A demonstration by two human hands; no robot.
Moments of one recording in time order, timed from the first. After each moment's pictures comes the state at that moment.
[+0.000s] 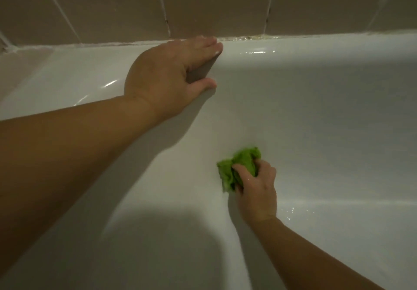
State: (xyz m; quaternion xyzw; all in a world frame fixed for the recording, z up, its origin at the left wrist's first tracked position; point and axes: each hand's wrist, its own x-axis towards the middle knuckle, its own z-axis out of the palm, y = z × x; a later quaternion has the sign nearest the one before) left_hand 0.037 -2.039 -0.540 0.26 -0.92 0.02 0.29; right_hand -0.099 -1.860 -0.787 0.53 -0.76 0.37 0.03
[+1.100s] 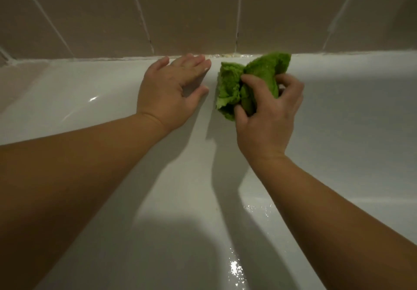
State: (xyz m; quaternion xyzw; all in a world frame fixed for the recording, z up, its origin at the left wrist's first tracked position) left_hand 0.006 -2.016 -0.551 0.31 -0.89 0.01 0.33; right_hand -0.150 -1.894 -0.594 0.45 -0.73 0.50 0.14
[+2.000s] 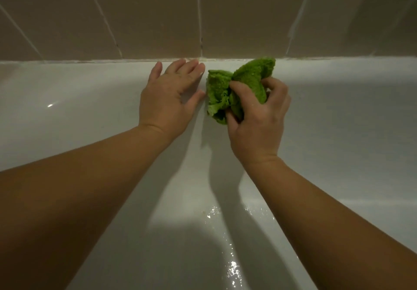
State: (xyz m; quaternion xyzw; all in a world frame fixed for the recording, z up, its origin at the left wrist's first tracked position) left_hand -0.049 -1.975 -0.552 0.35 -0.88 -0.01 0.33; right_hand -0.200 -1.875 -0.599 0.50 -0.71 0.46 0.18
